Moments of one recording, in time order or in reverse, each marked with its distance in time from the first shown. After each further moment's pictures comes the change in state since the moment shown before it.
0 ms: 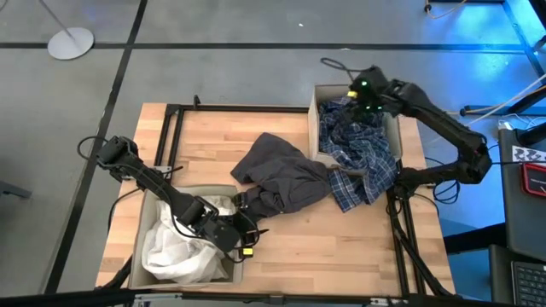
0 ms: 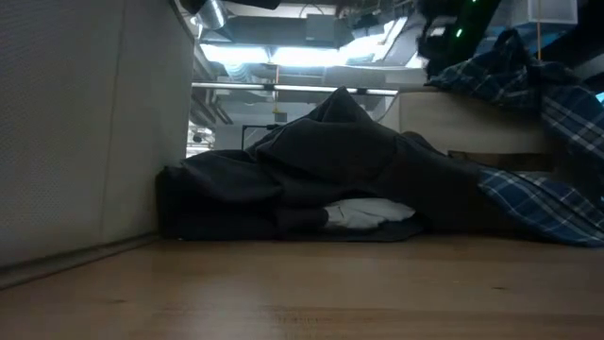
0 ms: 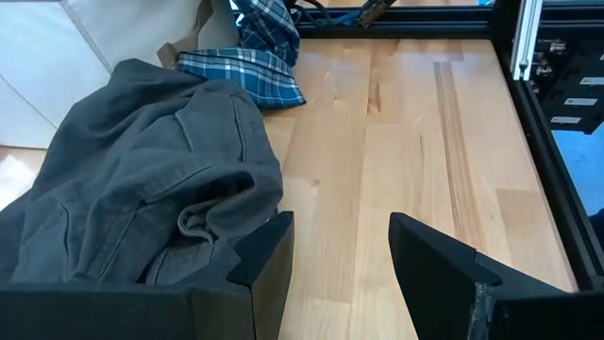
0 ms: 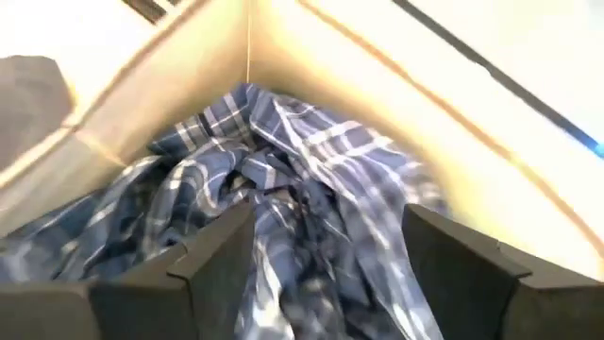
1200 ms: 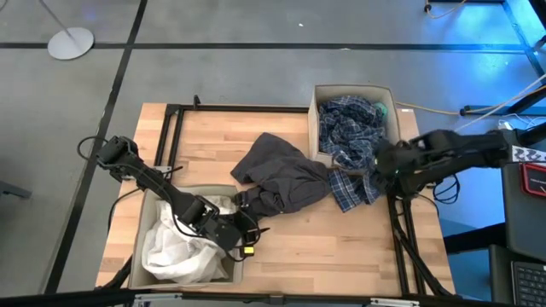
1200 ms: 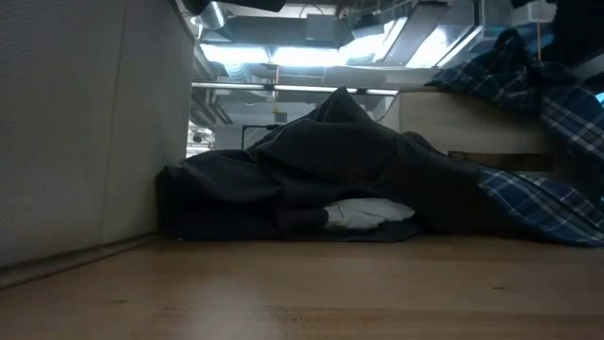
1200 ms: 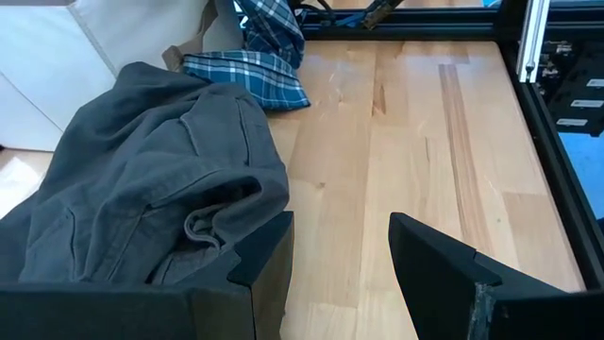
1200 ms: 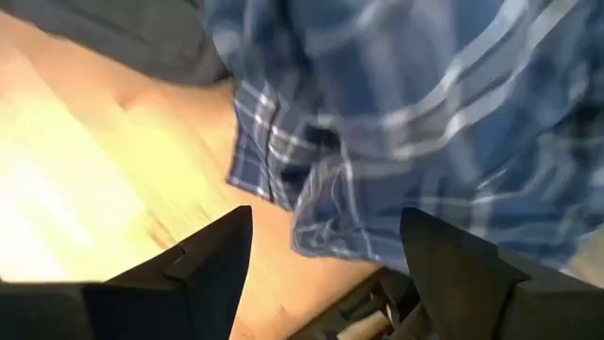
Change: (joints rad) left arm 0.007 0.000 0.000 0.006 0.000 0.012; right arm 0.956 -0.296 -0.100 -0.556 -0.034 0.828
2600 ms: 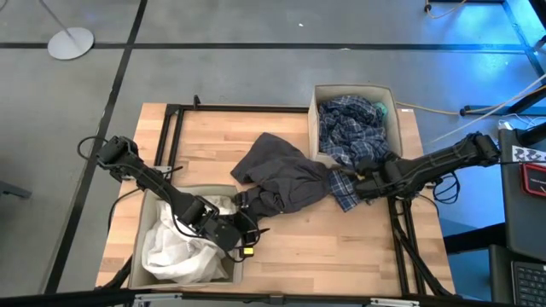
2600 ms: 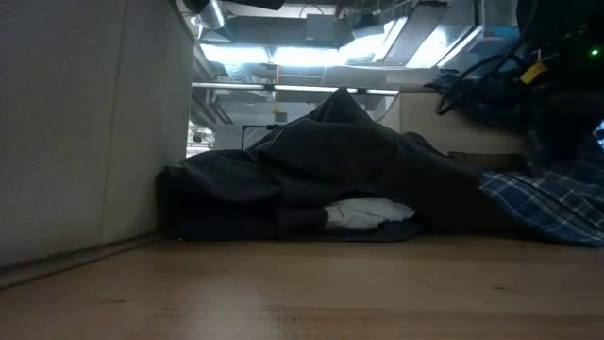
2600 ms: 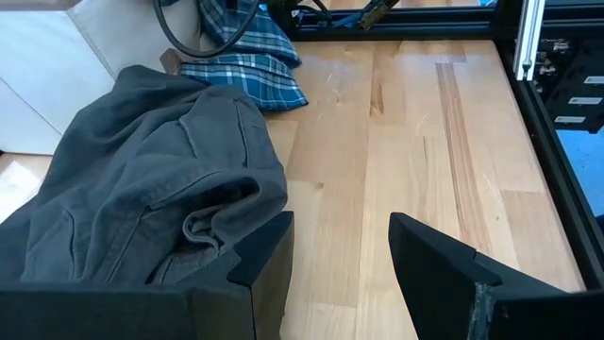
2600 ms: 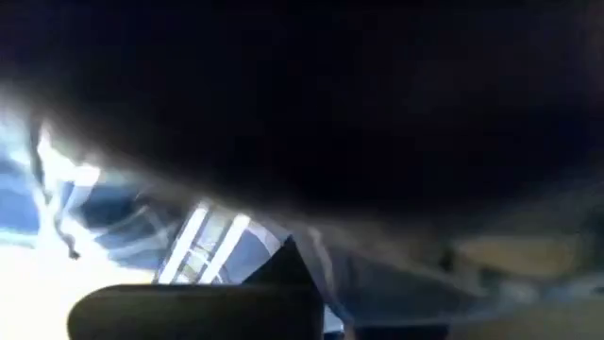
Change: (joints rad) left arm 0.000 0.000 0.000 0.003 0.000 0.011; right arm 0.065 0.142 -0.469 0.175 0.243 0.090
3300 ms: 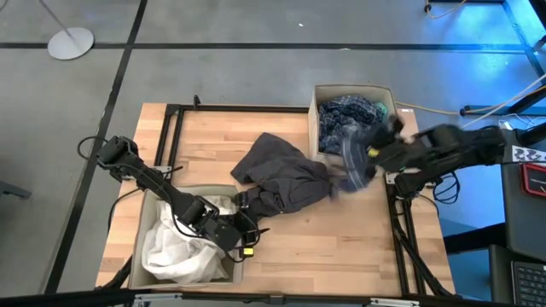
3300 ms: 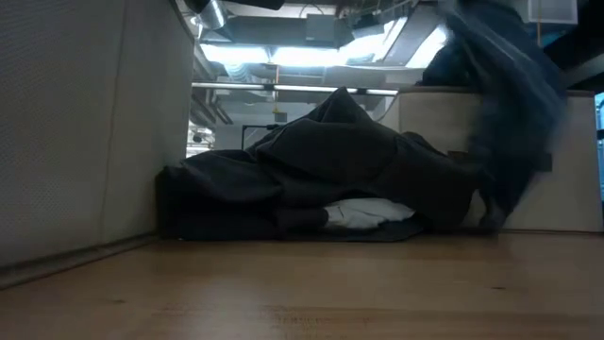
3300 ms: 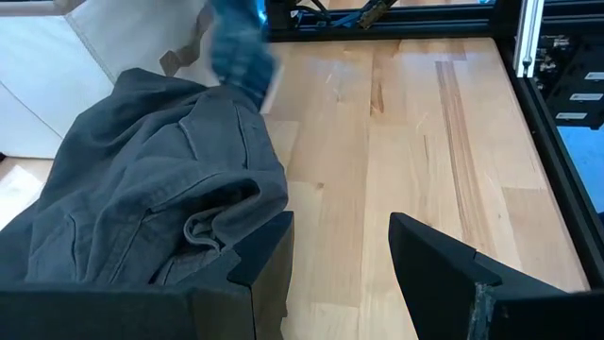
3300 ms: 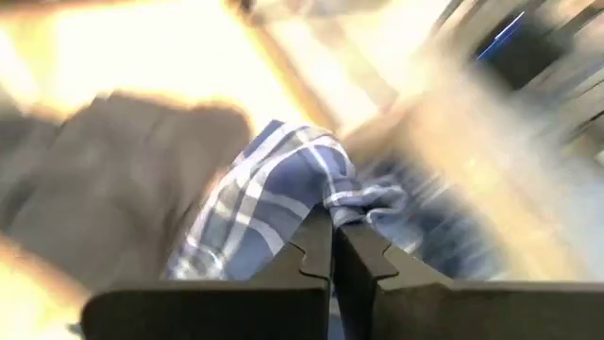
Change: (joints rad) left arm 0.000 0.000 0.000 0.000 0.000 0.015; right arm -0.001 -0.002 0.734 -0.005 0.300 -0.443
